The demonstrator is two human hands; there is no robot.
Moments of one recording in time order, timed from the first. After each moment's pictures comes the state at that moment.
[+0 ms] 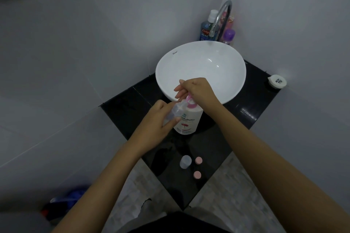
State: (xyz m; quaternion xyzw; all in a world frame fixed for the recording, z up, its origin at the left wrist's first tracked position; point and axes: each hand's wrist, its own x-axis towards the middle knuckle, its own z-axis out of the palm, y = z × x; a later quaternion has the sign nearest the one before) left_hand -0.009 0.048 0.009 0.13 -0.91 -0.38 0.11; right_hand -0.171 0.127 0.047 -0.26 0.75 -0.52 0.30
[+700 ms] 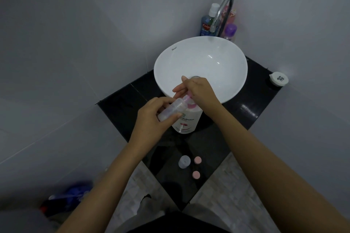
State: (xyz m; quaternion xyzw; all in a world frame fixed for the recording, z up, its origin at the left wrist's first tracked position) left_hand -0.016 0.057 0.021 0.19 -0.83 -0.45 0.25; right_hand -0.171 0.127 0.045 -0.26 0.75 -0.53 0.30
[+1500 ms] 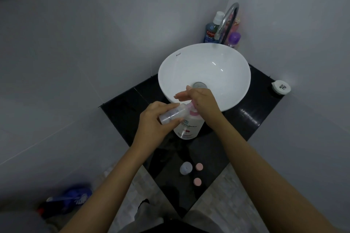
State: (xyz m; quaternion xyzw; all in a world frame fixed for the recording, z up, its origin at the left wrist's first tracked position) left_hand -0.016 0.049 0.017 0.21 -0.80 -0.50 0.25; right_hand -0.169 0.128 0.036 -0.22 0.75 -0.54 0.32
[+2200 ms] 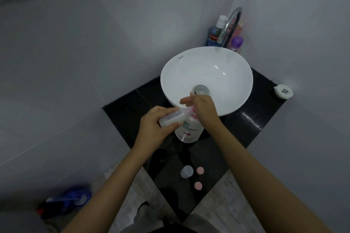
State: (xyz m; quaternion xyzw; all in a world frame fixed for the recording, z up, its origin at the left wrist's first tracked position) left_hand -0.017 0.043 0.005 0.22 -0.78 -0.53 0.25; right_hand -0.167 0.120 0.025 -0.13 0.77 -0.55 0.29
